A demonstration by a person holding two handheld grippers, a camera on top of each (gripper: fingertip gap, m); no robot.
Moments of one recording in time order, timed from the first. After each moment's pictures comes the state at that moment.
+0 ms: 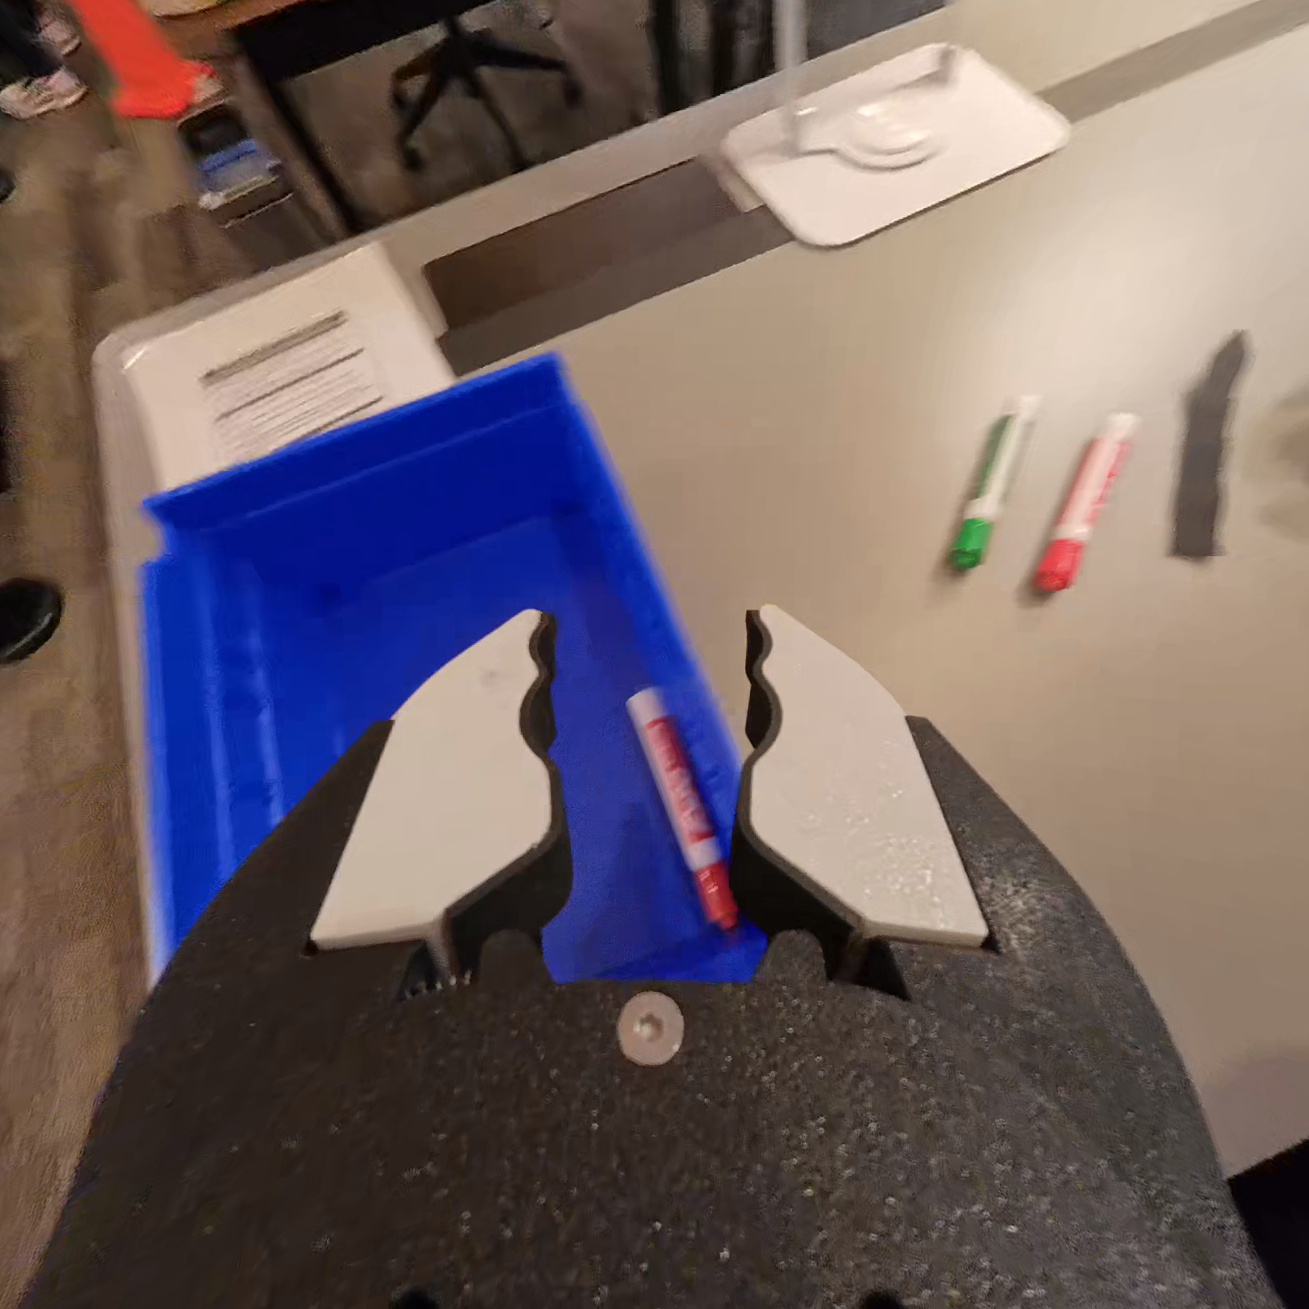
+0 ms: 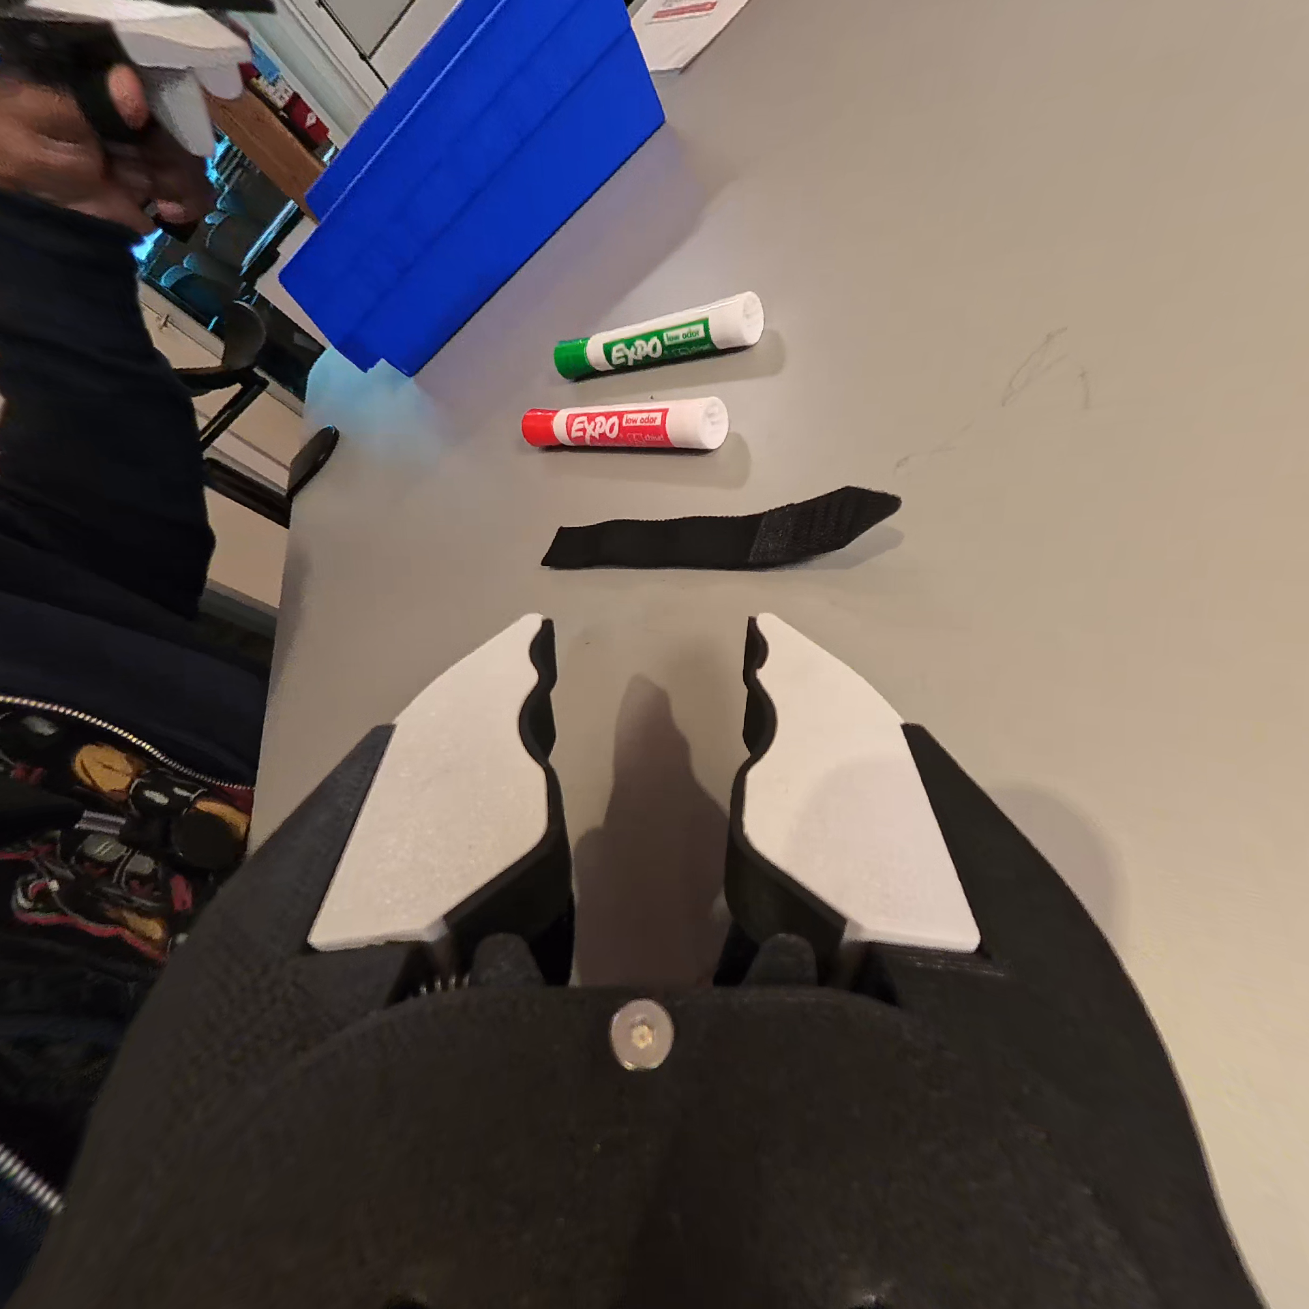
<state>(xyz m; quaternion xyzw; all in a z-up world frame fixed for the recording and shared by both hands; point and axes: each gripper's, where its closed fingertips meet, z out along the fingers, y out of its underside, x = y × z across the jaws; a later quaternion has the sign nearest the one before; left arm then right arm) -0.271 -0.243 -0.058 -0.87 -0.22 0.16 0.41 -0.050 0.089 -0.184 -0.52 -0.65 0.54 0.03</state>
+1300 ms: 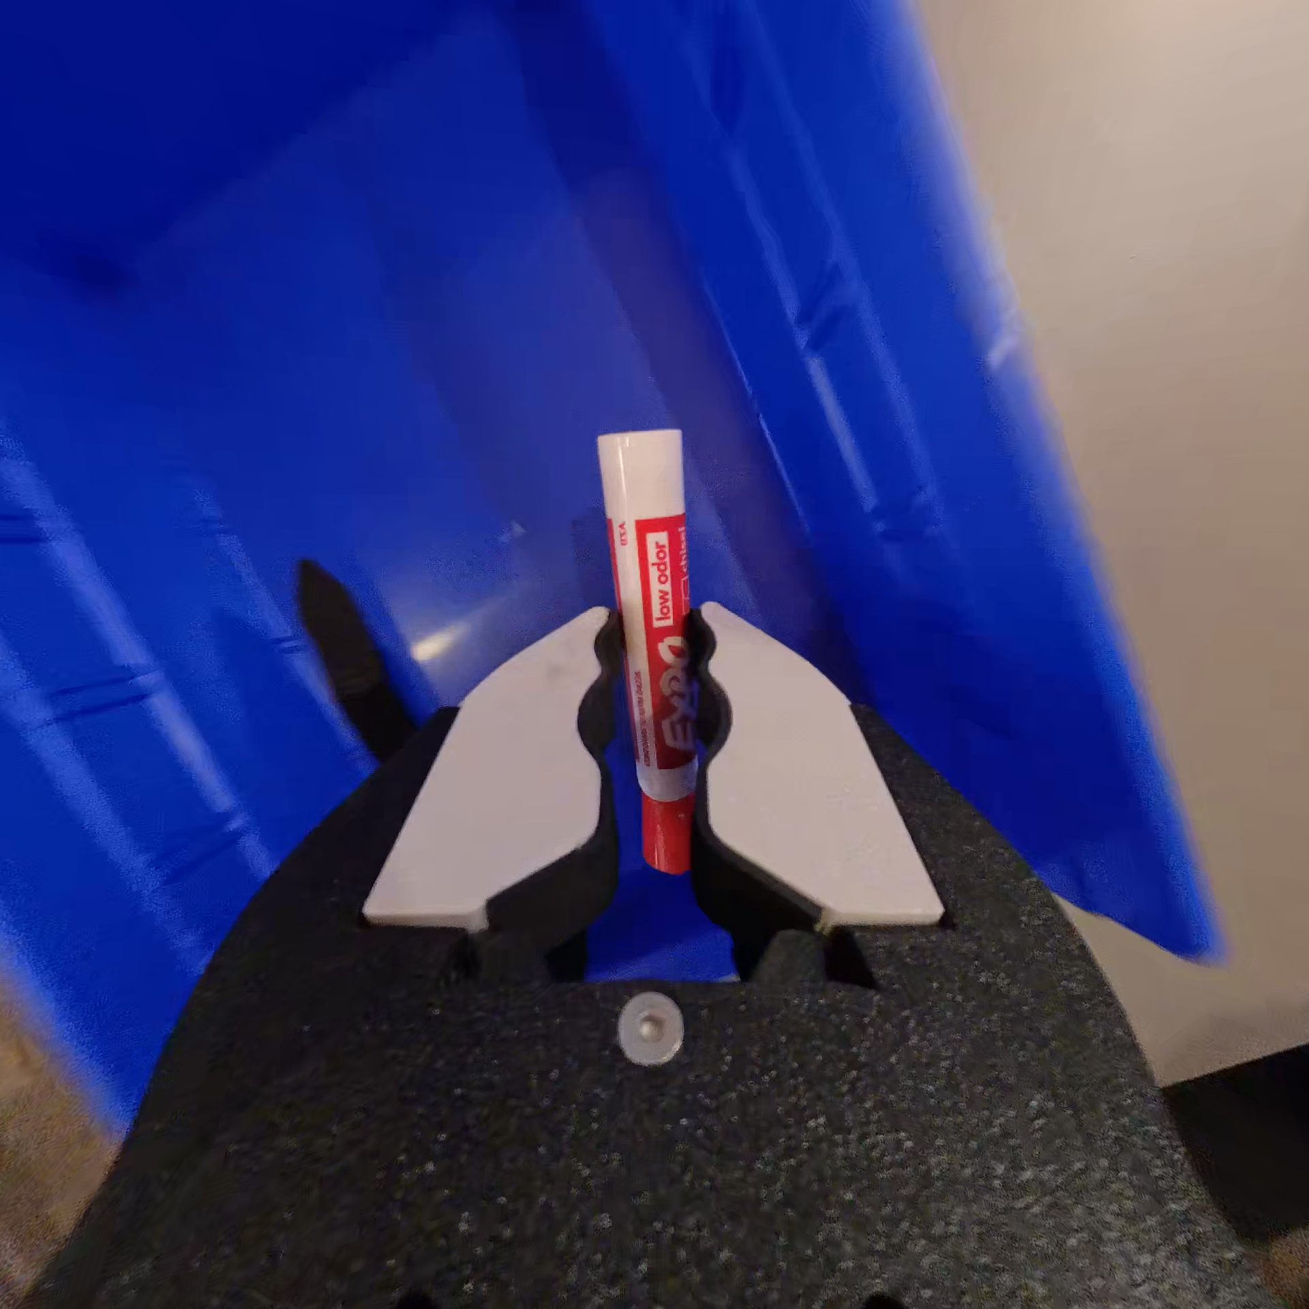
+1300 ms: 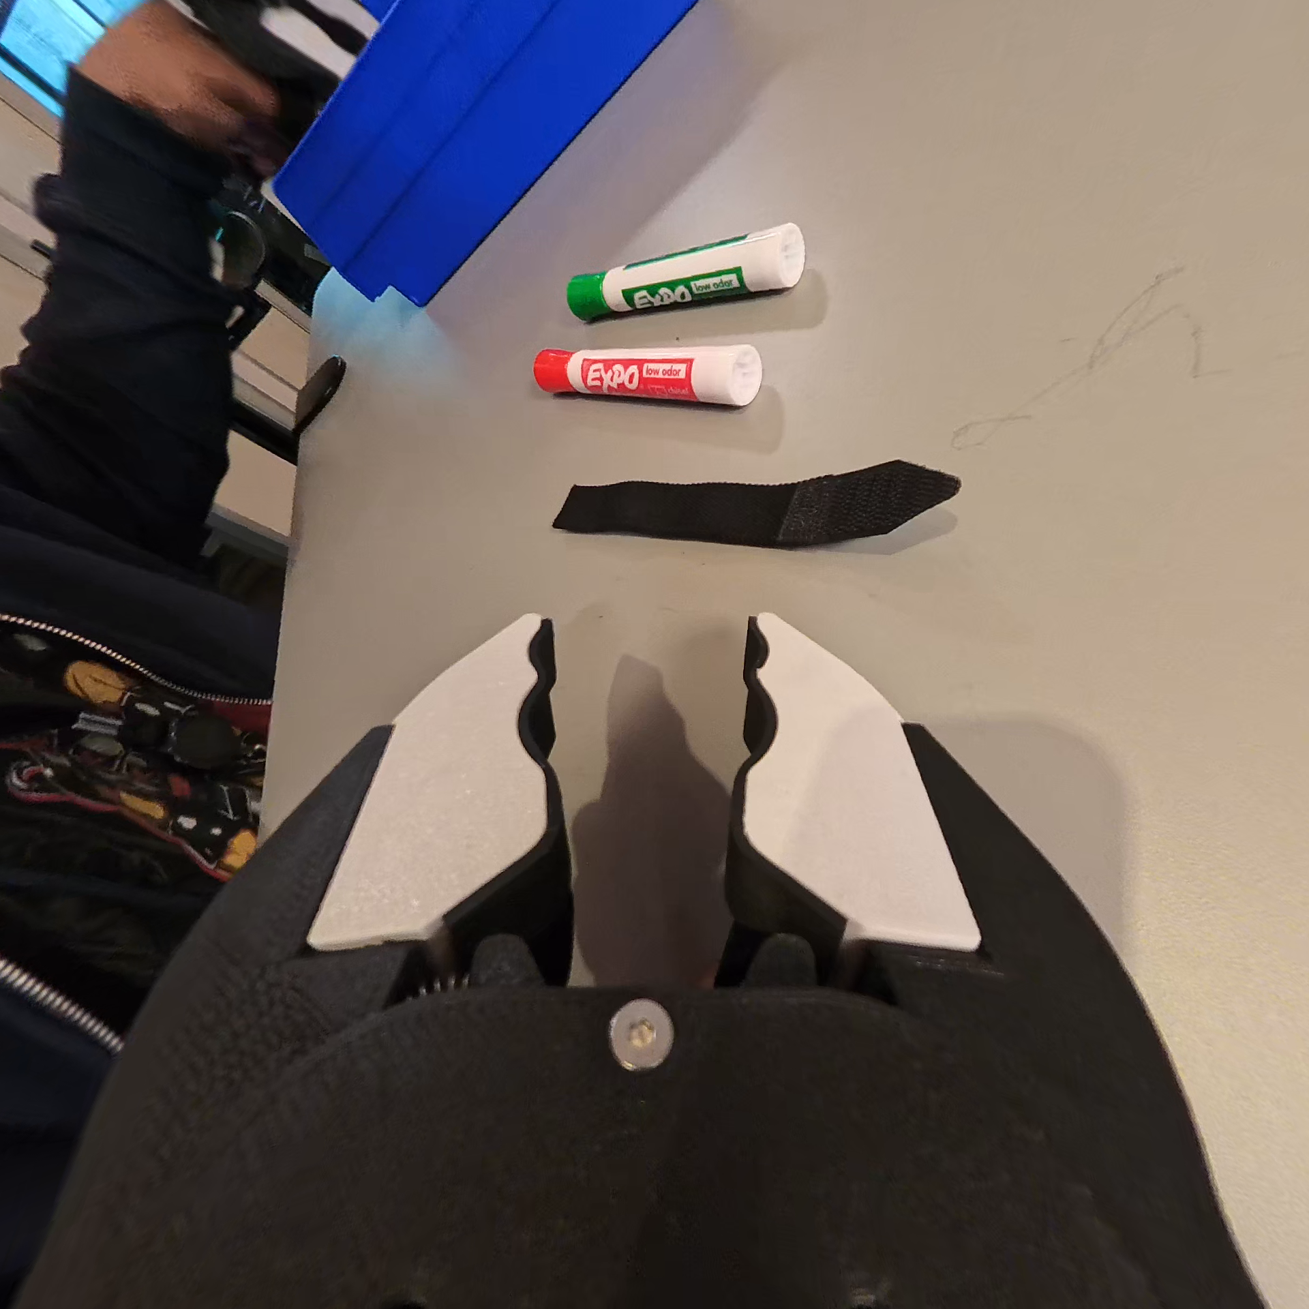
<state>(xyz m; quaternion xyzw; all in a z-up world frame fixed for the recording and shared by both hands) -0.294 -0.285 -0.179 -0.95 -0.24 0.08 0.19 -0.047 0.077 -0.194 -0.51 -0.69 0.52 -0.01</state>
